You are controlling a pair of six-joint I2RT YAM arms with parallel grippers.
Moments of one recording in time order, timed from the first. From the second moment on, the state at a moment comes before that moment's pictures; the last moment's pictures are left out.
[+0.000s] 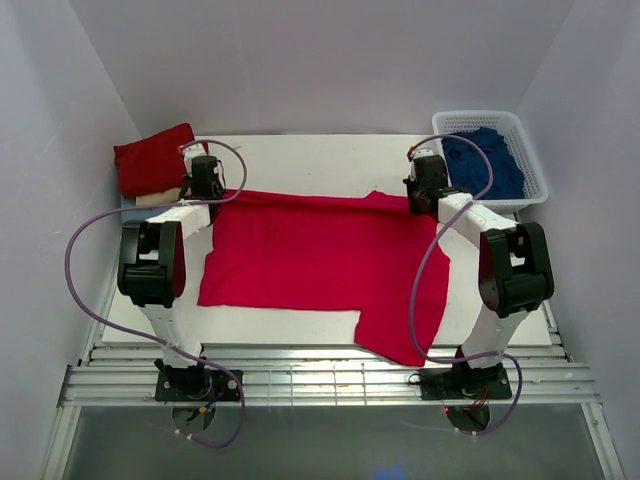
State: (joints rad) left arm -0.06 1.88 1.18 0.19 -0.40 -0.31; right arm 0.25 1.79 1.22 -0.22 0.19 -0.02
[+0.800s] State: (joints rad) left arm -0.08 1.87 1.07 0.18 -0.48 -0.30; right arm 0.28 1.69 1.11 -0.30 0.23 0.02
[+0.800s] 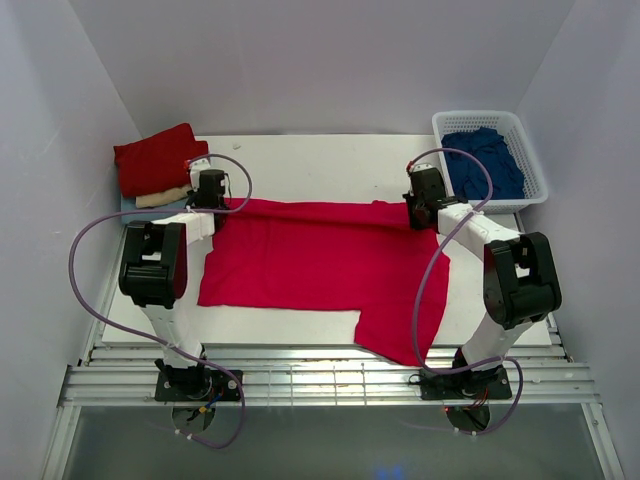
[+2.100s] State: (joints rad) left arm -0.56 2.05 1.37 0.22 -0.40 -0.34; right arm 0.33 1.73 1.06 -0.35 0.37 0.08
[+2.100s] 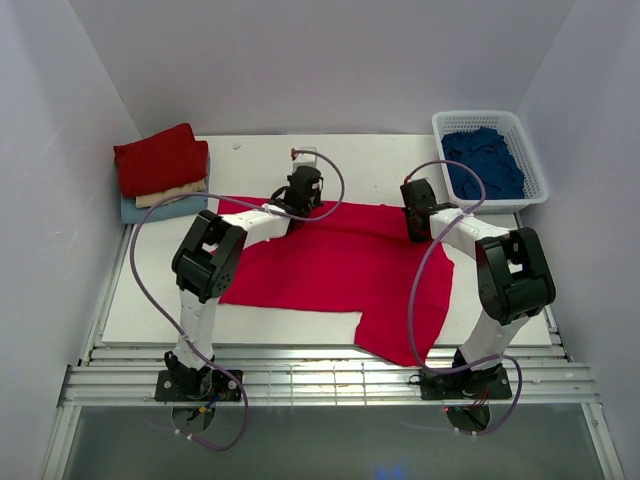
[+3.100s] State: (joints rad) left arm -0.60 2.02 1.15 0.18 -0.64 -0.34; right arm 0.35 1.76 1.02 -0.35 0.41 0.13
